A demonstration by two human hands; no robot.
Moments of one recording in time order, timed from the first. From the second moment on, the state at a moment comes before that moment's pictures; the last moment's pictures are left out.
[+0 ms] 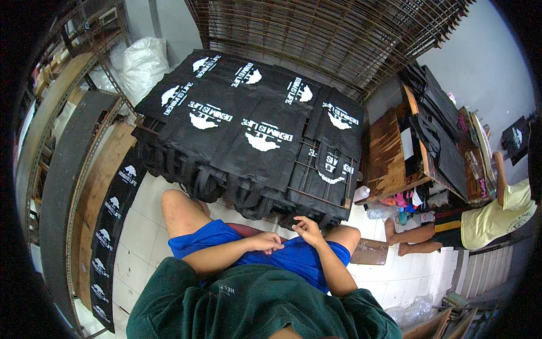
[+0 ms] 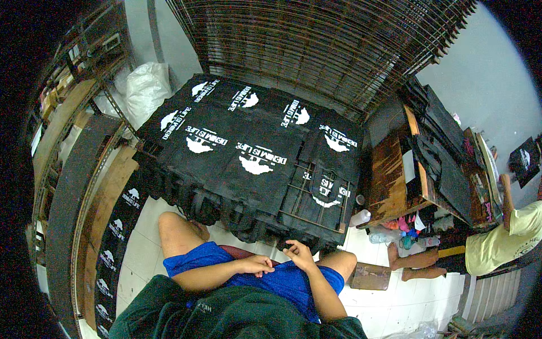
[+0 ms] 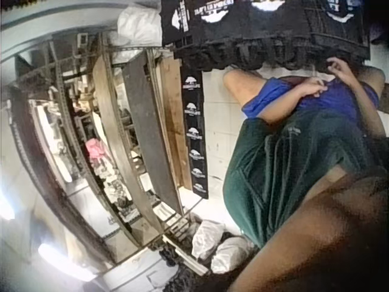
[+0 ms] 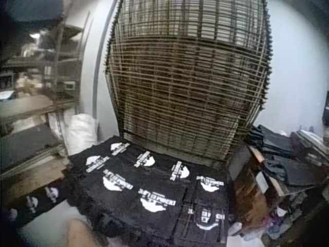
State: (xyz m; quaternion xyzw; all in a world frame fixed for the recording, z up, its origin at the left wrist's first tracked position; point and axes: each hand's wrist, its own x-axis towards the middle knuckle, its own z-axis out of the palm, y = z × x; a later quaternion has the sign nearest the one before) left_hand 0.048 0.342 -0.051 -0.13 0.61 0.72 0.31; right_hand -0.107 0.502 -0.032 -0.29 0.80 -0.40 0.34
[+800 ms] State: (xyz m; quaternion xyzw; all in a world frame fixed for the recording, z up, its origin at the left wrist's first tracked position) left_hand 0.051 0.341 -0.062 -0.16 0.60 0.72 0.32; right_hand -0.142 0.555 0.078 -0.31 0.68 -0.63 0.22
